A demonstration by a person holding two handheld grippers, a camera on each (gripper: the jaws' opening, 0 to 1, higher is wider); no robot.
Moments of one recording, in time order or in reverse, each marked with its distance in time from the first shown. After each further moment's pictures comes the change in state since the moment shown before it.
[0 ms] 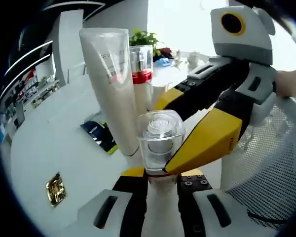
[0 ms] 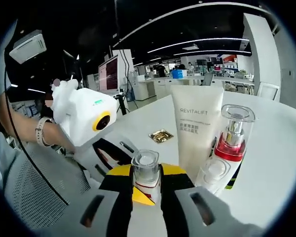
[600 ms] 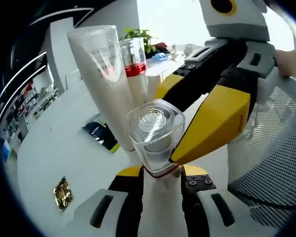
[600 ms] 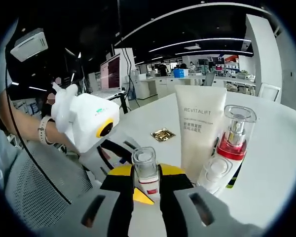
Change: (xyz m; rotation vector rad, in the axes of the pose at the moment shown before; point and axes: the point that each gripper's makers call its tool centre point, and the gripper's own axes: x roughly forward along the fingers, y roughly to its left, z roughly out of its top) left arm 0.001 0.002 -0.011 0.093 0.046 0.024; right arm -0.004 0.007 -0.002 -0.005 0.014 0.013
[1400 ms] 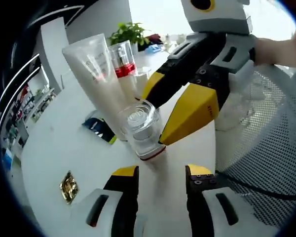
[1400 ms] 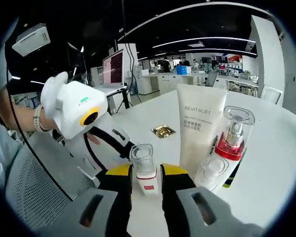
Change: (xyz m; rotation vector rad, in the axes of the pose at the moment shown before) left arm -0.029 -0.014 -0.009 0.042 0.105 -0.015; right arm -0.003 -0.001 -0.004 -0.038 0.049 0.019
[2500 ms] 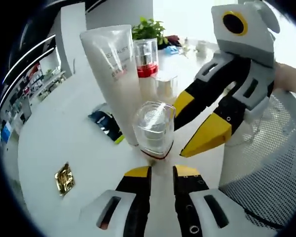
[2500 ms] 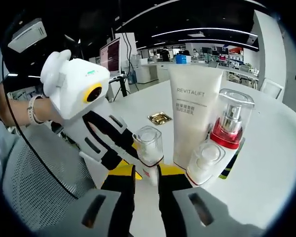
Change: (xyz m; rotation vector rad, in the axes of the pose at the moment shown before) left arm 0.017 0.017 0.014 -0.174 -0.016 0.044; right arm -0.003 -0.014 -0.021 0.004 0.100 -0.017
